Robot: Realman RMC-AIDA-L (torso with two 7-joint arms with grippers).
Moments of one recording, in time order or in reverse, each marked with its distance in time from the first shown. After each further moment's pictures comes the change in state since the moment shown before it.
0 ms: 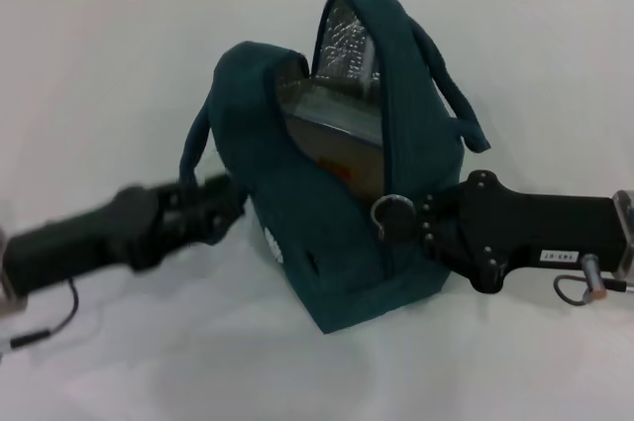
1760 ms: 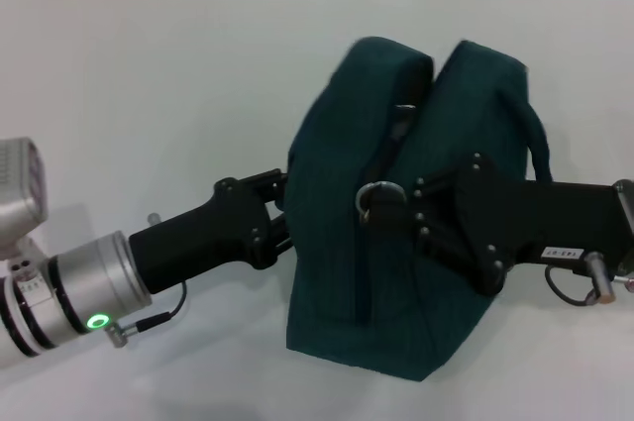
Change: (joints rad) left arm -0.138 -0.047 0.062 -0.385 -0.116 -0.205 0.510; right arm 0.011 0.003 -0.076 -0.003 0.150 -0.088 -0.121
